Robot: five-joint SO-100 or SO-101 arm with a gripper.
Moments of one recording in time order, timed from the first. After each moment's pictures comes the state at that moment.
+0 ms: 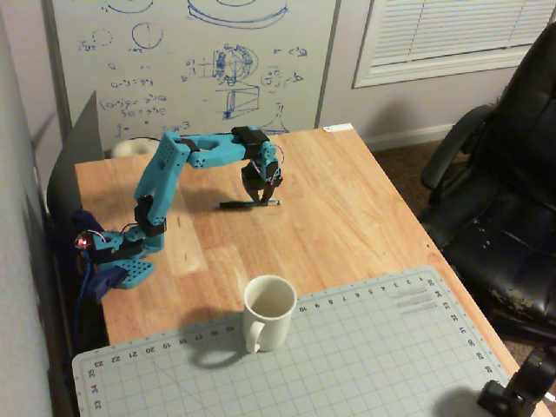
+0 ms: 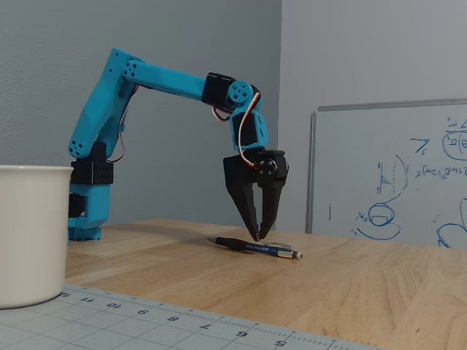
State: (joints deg) arm -8.9 67.1 82.5 63.4 5.4
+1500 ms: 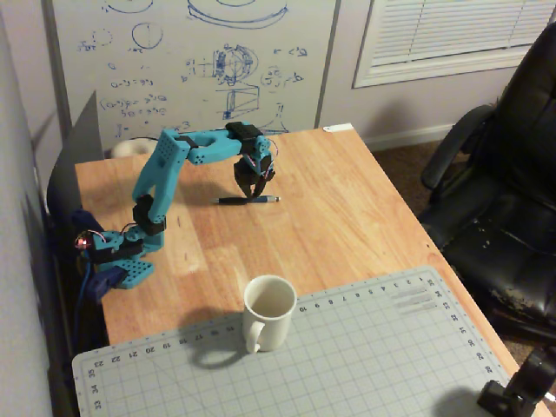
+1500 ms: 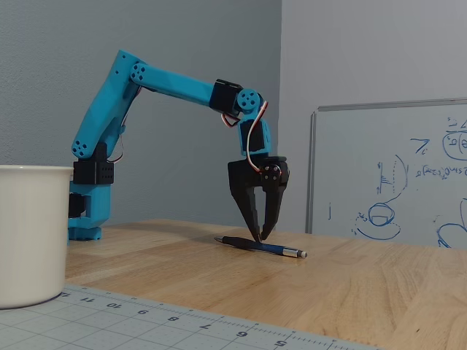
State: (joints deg) arm -14.1 65.7 82.5 63.4 5.8
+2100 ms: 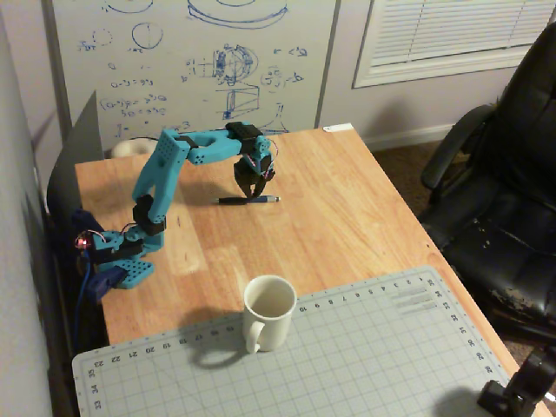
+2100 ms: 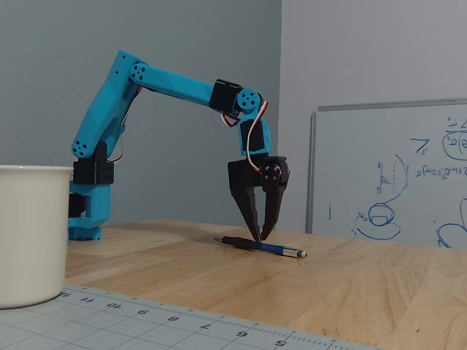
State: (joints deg) arm -14.1 65.7 82.5 63.4 5.8
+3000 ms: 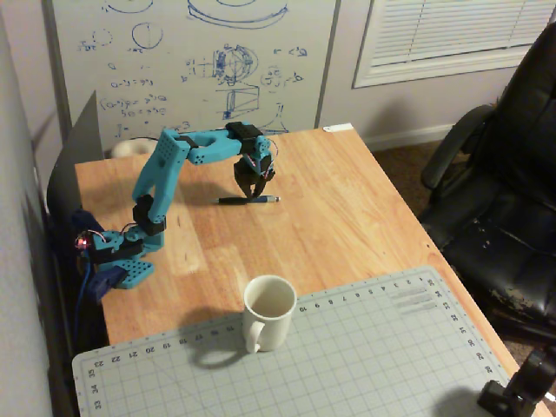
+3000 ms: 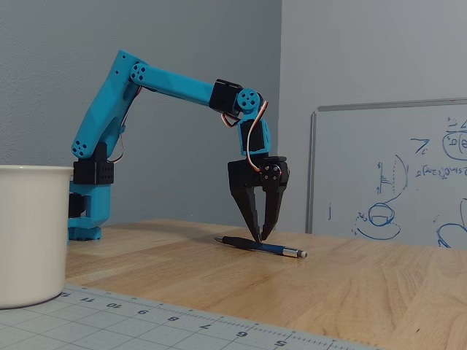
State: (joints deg) arm -14.1 65.7 82.5 63.4 5.8
